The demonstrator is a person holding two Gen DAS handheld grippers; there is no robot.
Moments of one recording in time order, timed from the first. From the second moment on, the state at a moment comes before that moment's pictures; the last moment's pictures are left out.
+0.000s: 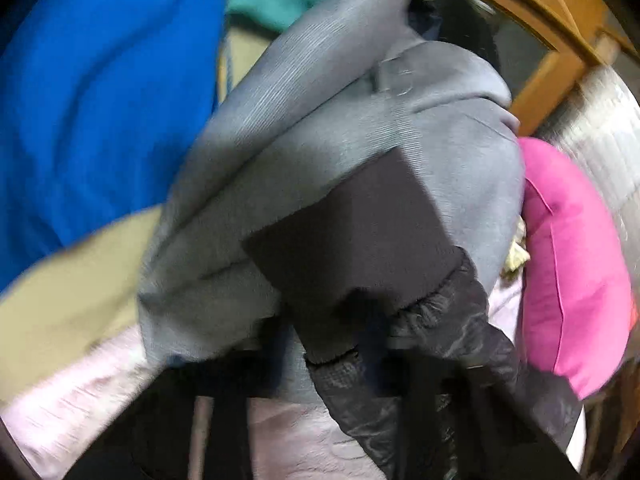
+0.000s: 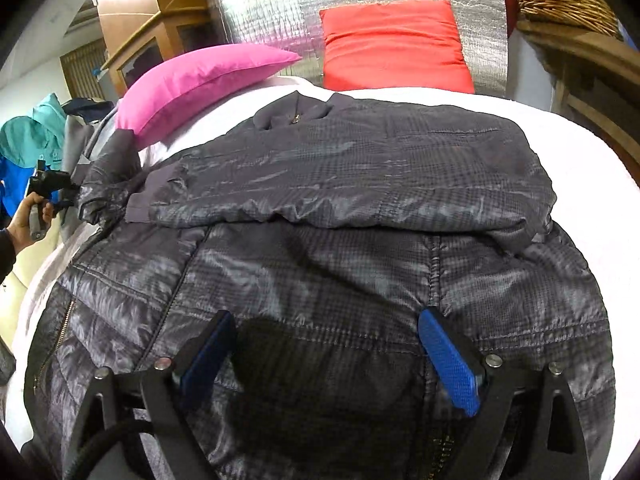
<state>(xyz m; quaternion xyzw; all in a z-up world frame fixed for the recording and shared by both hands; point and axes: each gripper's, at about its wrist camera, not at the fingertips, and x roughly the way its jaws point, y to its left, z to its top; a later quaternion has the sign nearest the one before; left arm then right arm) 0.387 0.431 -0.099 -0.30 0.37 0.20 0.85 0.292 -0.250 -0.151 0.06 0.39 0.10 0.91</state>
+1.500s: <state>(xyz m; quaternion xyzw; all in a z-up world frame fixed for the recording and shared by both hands) 0.335 -0.165 -0.042 -0.04 0.48 -0.15 0.86 0.288 -0.303 -0.154 0.26 0.34 0.19 0.88</state>
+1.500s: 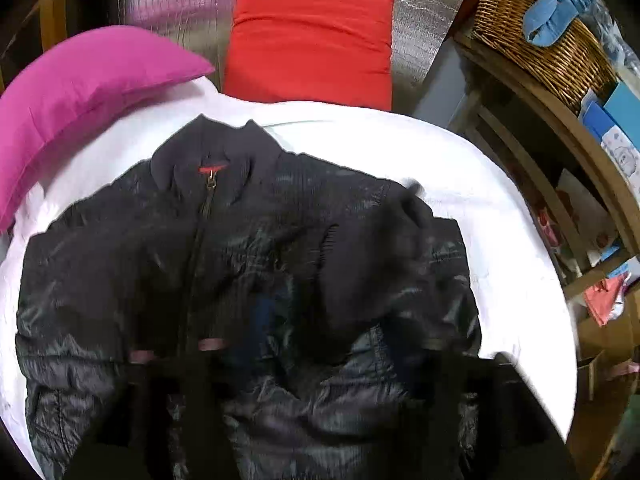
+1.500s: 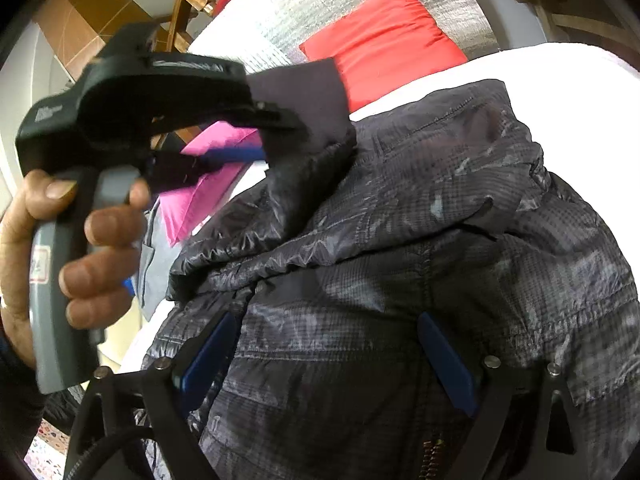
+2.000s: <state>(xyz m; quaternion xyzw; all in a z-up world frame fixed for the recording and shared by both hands) 0.257 0.009 -0.055 -0.14 0.40 -0.06 0.90 0.287 -0.304 -0.152 0.26 0.34 0.19 0.88</state>
